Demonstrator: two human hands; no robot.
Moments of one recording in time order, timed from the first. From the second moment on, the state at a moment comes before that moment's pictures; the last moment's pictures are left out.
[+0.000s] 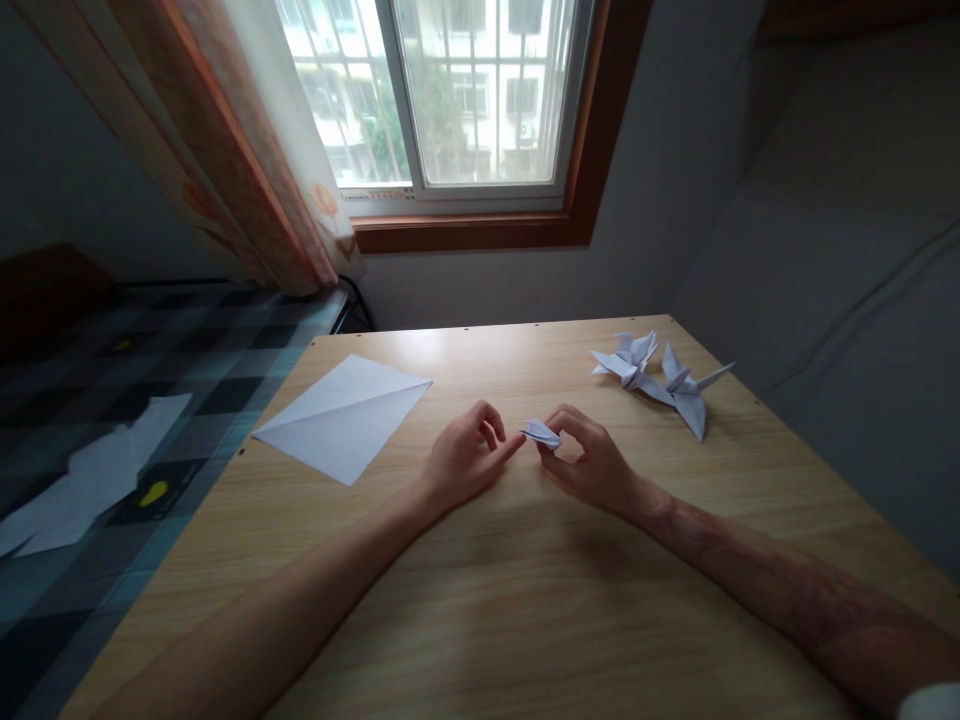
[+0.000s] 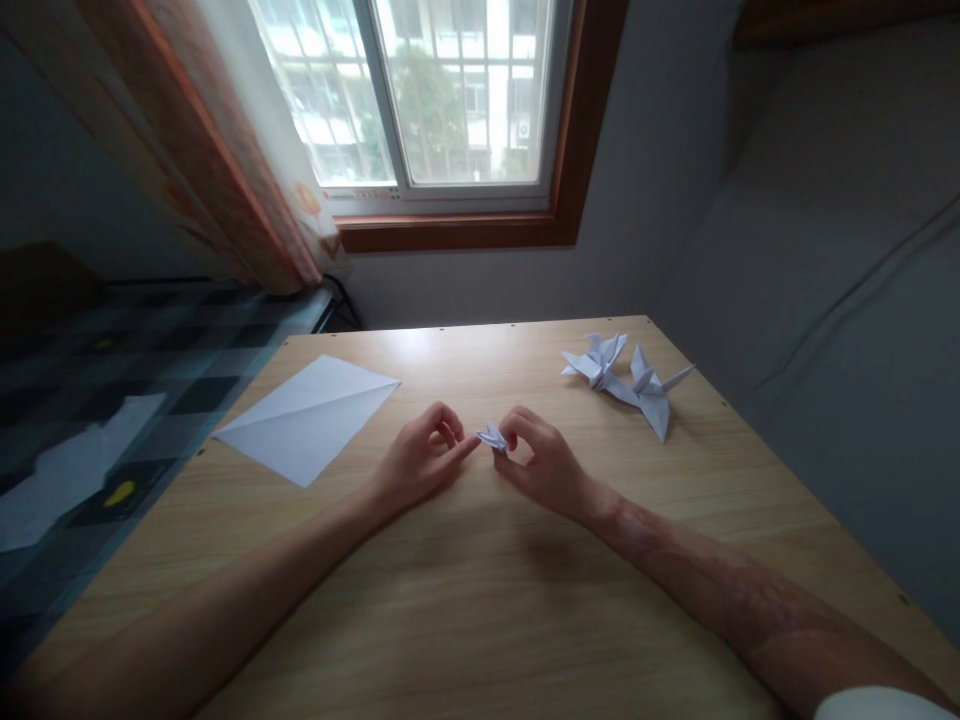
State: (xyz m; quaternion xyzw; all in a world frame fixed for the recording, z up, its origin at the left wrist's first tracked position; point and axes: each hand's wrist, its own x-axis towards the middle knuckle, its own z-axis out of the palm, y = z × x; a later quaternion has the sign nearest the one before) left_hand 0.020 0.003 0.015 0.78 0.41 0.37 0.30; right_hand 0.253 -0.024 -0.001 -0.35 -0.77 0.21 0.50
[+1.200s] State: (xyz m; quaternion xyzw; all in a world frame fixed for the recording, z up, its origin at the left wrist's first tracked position) left_hand 0.017 0.005 0.027 0.86 0.24 0.26 0.37; right_hand 0.256 -0.025 0.011 -0.28 -0.78 0.40 0.39
